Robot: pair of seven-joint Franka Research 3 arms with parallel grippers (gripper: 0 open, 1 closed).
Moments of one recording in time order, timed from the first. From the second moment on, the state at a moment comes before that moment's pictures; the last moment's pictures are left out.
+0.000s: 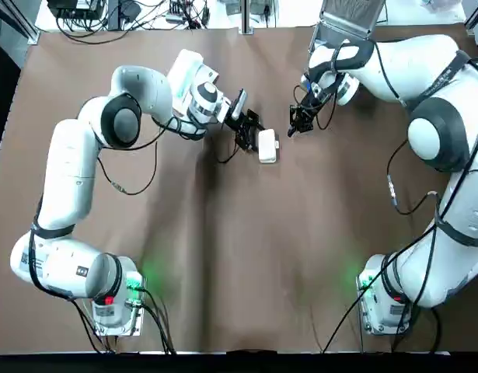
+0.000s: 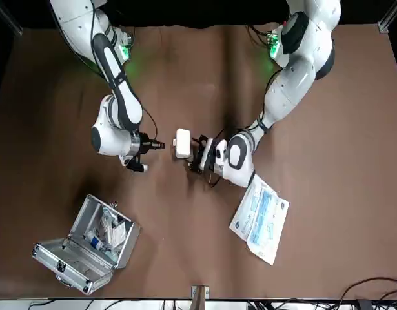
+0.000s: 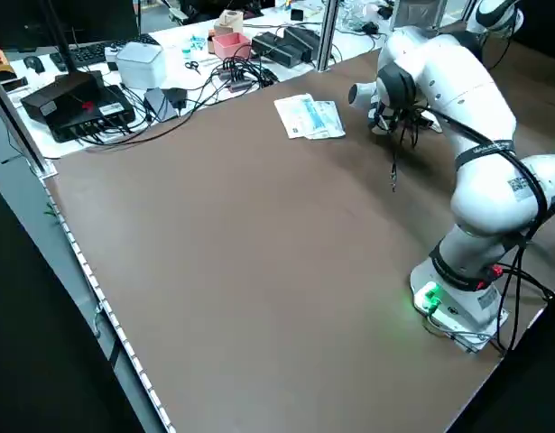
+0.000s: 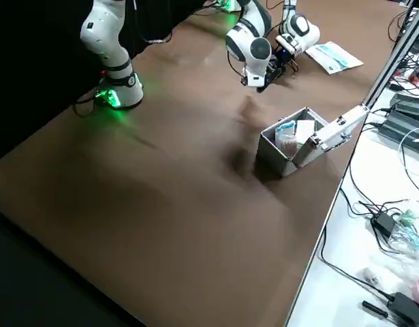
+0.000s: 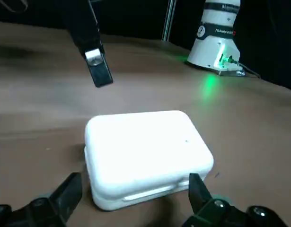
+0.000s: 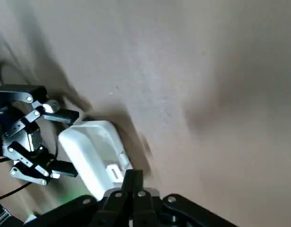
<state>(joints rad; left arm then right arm) -0.24 1.14 -0.52 -1.42 -1.01 2.20 2.16 0.46 0.46 -0.05 -2.06 0.91 2.24 -0.05</state>
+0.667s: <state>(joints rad) -0.25 1.15 -0.51 -1.42 -1.01 2.21 2.20 0.49 0.53 -0.05 -2.06 1.01 2.24 -0.15</state>
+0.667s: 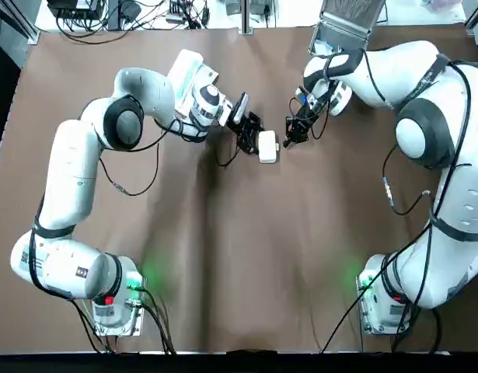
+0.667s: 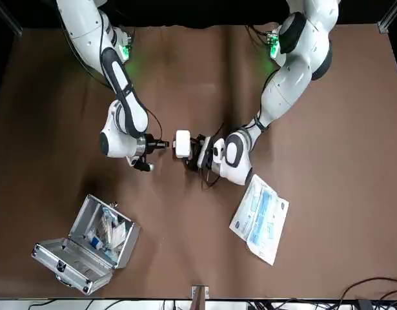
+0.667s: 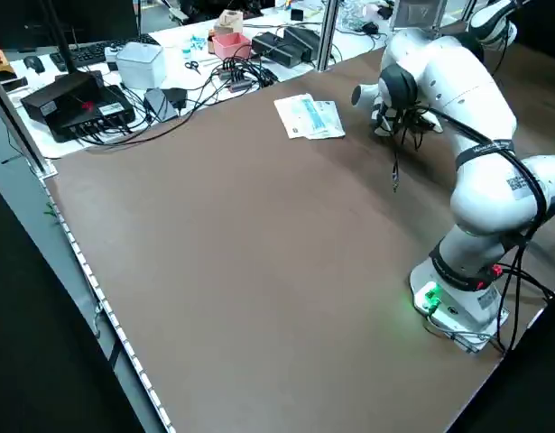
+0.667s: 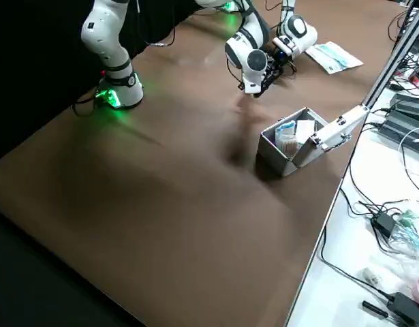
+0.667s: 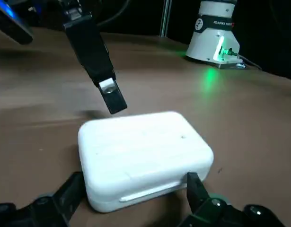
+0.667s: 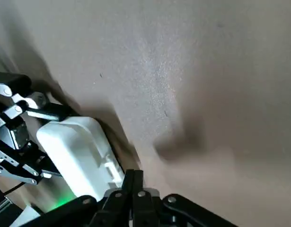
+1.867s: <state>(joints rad) -0.25 1.15 -0.49 -1.39 -1.01 2.21 2.32 0.50 0.59 -0.03 -2.01 1.04 2.23 -0.21</state>
